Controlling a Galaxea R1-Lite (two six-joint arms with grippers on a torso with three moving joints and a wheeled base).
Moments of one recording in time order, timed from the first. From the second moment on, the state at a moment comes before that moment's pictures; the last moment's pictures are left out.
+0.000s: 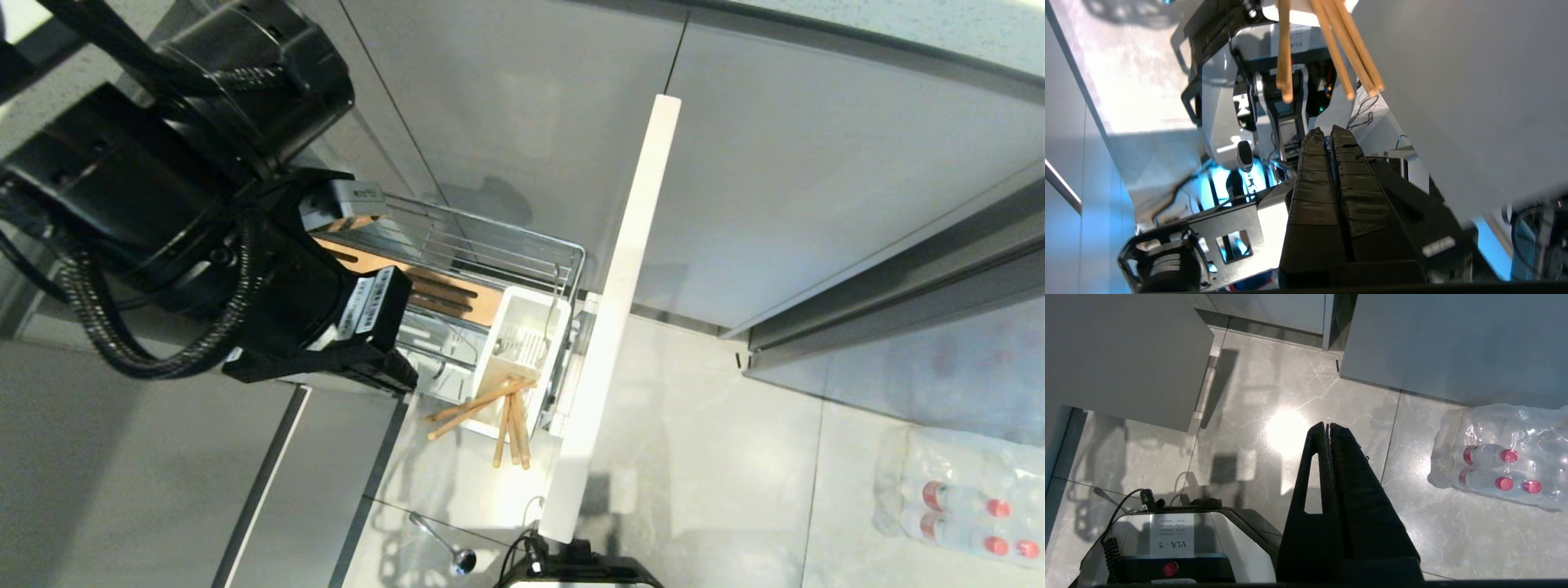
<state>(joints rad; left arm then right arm) -0.70 1.70 -1.94 1.27 0.00 -0.54 0.00 0.00 0.00 0.00 -0.02 0.04</state>
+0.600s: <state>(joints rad) -0.70 1.86 -1.94 1.27 0.00 -0.59 0.00 0.00 0.00 0.00 -0.02 0.04</state>
